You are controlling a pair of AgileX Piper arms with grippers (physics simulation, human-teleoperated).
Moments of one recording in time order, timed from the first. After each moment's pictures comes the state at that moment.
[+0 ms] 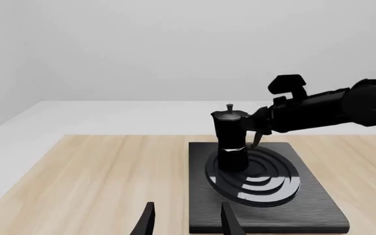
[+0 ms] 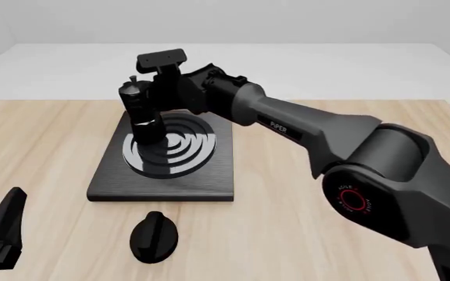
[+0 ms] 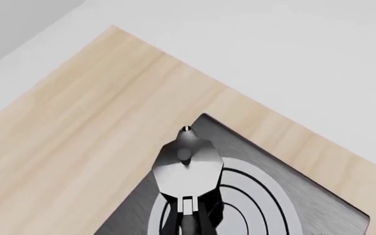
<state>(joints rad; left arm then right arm) 0.00 0.01 0.00 0.00 0.00 0.78 2.30 -2.07 0.36 0.16</state>
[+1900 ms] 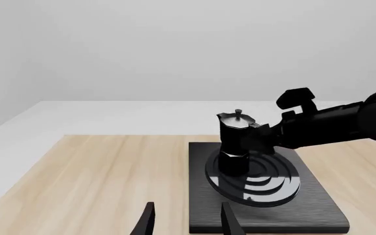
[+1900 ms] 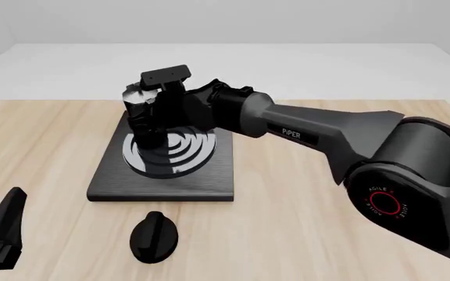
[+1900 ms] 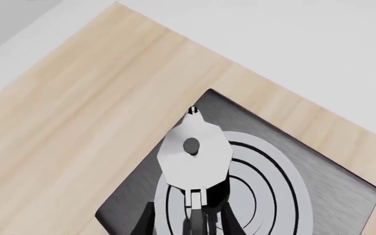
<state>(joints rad) 0.00 0.01 0.00 0.00 0.00 0.81 2.20 -1.83 0.27 0.18</state>
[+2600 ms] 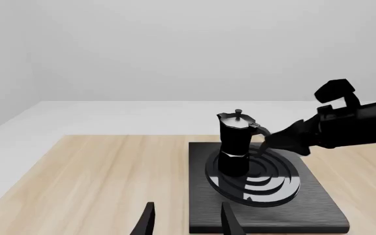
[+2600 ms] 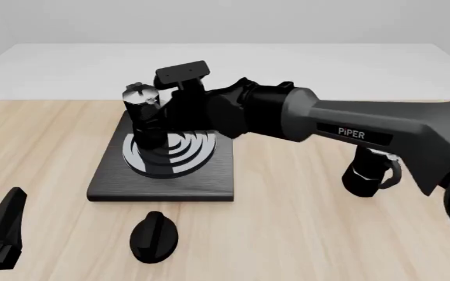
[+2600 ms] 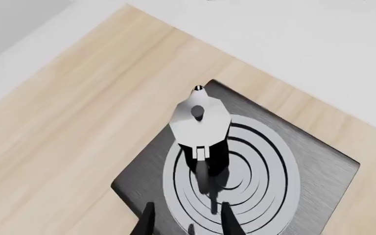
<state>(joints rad) 0.00 0.01 0.00 0.00 0.00 0.82 1.96 -1.53 0.19 0.18</state>
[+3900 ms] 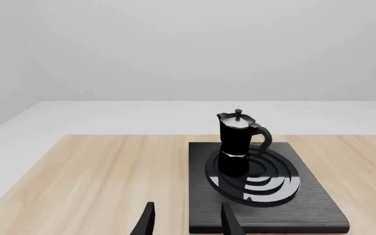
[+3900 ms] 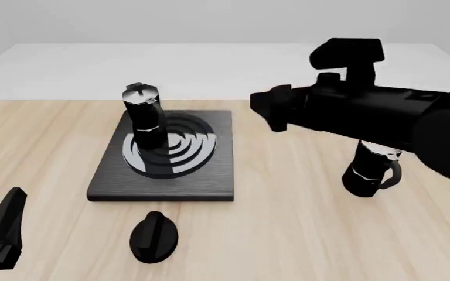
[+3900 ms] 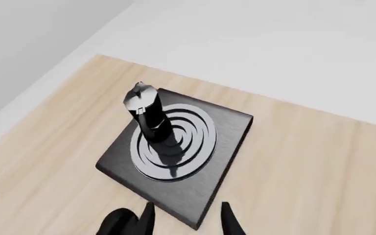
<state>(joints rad) 0.00 0.01 0.00 0.00 0.00 0.63 1.19 -0.88 0.15 0.22</state>
